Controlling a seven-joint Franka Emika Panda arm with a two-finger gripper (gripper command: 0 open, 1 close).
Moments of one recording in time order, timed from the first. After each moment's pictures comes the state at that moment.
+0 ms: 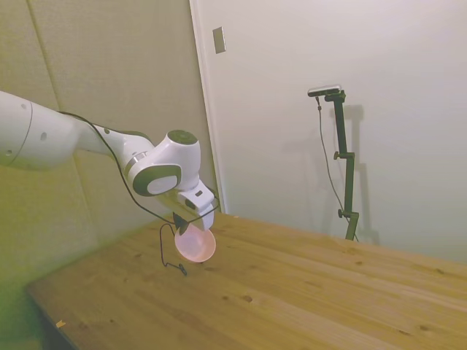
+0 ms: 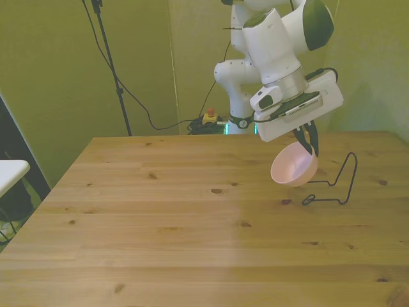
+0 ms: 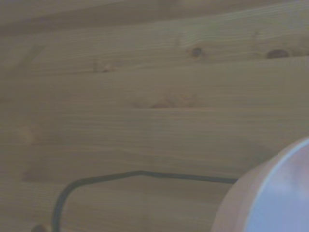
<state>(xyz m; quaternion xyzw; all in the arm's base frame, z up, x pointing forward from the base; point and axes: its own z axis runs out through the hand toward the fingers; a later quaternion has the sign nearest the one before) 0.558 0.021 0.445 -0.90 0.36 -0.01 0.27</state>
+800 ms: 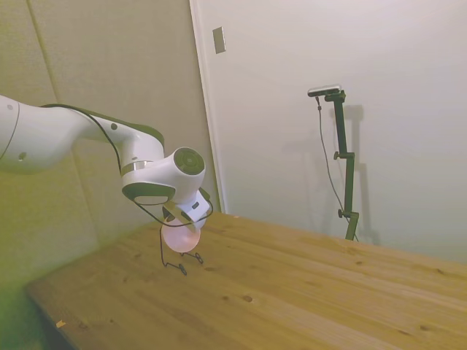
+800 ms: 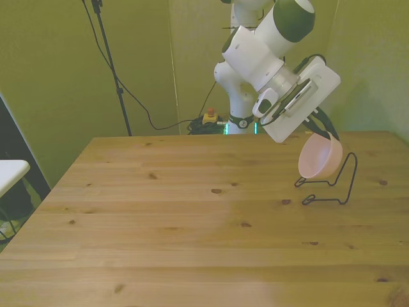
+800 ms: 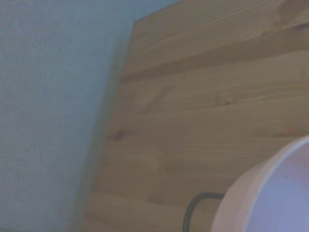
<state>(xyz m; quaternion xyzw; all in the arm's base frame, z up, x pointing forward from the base) 0.542 0.019 0.445 -0.84 0.31 -0.02 0.43</state>
